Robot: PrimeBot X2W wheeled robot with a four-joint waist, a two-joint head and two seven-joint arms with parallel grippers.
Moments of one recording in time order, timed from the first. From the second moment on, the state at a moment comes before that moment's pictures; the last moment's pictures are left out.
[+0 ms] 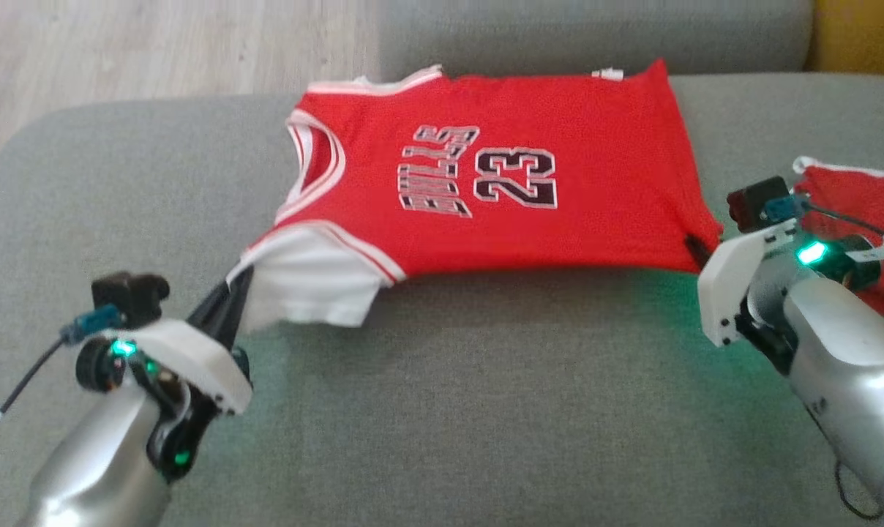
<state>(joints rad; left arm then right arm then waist) -0.48 0.40 -0.60 0.56 -0.84 -0.13 0.00 -0.76 -0.33 0.72 1.04 0.51 0.13 0.13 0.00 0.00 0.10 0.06</state>
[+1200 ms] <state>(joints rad) -0.24 0.62 -0.62 0.12 -0.97 0.00 0.31 -0.64 -0.59 1.02 0.65 0.93 0.13 0.39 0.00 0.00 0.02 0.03</state>
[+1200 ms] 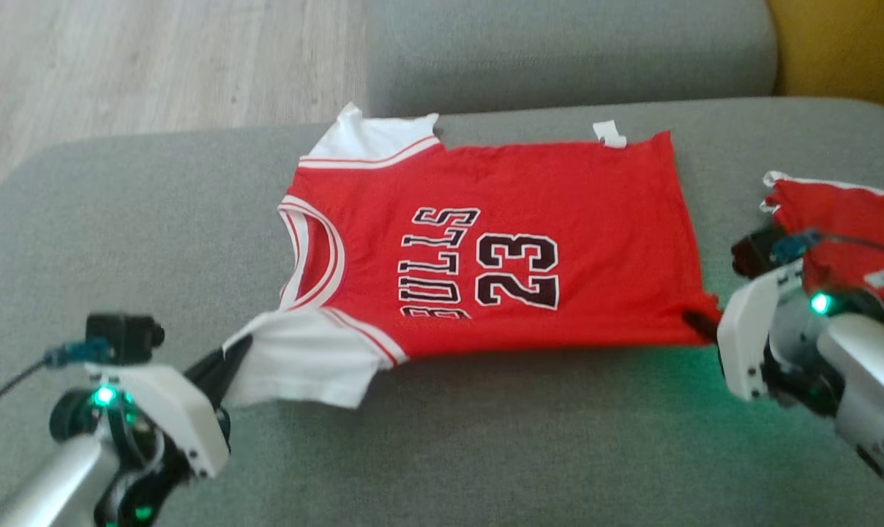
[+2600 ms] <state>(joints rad) -0.96 0.36 -0.66 0.77 -0.78 -0.06 0.05 -1.04 -0.36 0.90 1.05 0.82 0.13 0.14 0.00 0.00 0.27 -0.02</state>
